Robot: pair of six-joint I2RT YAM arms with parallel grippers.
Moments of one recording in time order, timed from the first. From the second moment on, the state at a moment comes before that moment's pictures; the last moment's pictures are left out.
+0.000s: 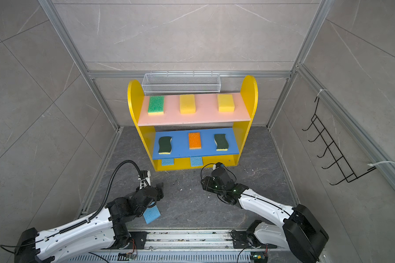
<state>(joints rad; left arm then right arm) -1.00 0.78 0.48 -0.50 -0.63 -0.87 0.70 1.22 0.54 -0.04 -0.05 0.90</state>
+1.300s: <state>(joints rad) -0.89 0.59 0.44 -0.65 -0.56 -0.88 0.66 1.75 0.63 0.59 0.03 1.15</state>
